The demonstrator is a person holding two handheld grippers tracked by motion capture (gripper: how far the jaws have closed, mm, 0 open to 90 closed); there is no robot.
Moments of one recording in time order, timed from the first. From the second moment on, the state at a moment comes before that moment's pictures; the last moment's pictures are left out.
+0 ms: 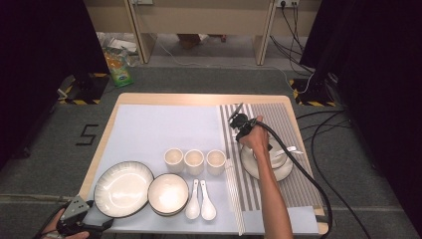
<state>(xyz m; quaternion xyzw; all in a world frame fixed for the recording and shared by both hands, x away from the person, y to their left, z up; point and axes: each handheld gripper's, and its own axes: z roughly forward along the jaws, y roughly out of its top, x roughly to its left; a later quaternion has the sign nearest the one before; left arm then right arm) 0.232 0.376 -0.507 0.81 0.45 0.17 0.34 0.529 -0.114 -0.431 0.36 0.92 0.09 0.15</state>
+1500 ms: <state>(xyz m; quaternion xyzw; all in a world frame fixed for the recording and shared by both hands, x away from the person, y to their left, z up) 0.232 0.376 -0.506 0.81 0.45 0.17 0.34 0.497 -0.107 -0.414 0.39 0.89 0.21 0.12</state>
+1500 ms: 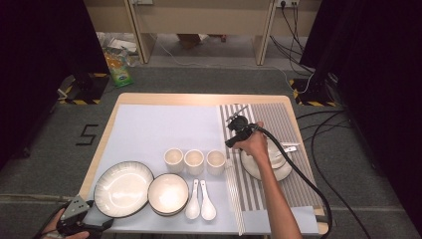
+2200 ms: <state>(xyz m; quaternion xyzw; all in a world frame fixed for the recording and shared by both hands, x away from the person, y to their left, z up) 0.233 0.376 -0.506 0.81 0.45 0.17 0.34 0.504 -0.108 -0.430 0.44 0.87 0.19 0.12</state>
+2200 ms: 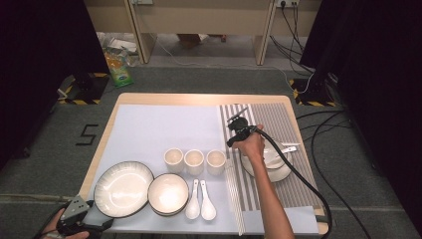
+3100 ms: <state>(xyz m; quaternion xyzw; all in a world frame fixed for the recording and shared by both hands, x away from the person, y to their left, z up) 0.232 0.376 -0.506 0.81 0.45 0.17 0.34 0.513 -0.130 -0.423 0.49 0.84 0.21 0.14</state>
